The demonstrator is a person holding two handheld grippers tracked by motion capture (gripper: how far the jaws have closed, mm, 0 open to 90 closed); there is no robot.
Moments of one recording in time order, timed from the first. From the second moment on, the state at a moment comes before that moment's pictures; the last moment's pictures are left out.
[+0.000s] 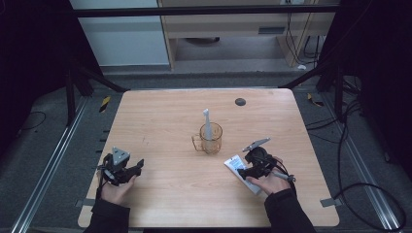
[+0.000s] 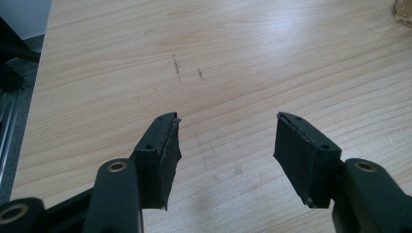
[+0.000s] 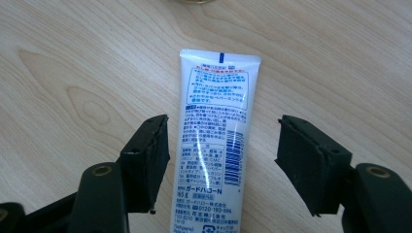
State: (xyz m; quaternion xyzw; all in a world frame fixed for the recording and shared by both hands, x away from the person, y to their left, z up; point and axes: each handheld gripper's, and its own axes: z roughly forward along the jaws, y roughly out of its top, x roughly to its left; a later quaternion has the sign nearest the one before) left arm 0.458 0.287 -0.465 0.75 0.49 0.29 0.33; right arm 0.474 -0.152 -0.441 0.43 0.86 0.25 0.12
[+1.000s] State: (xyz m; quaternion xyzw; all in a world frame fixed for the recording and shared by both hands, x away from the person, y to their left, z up) left arm 0.457 0.288 -0.465 0.75 0.49 0.29 0.33; right arm 0.486 -0.143 -0.471 0.44 0.87 0.19 0.07
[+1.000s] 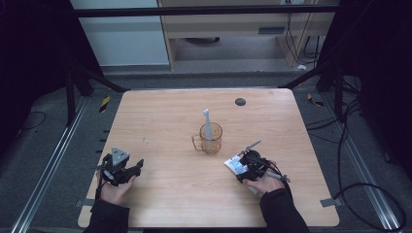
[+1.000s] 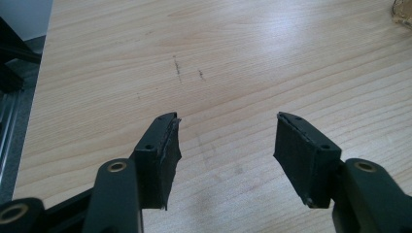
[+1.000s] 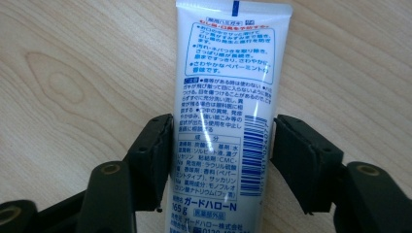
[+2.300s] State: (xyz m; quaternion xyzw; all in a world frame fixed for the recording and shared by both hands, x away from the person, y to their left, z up) left arm 0.457 0.287 -0.464 0.75 0.49 0.29 0.33; right arm 0.472 -0.151 -0.419 0.45 0.82 0.33 0.13
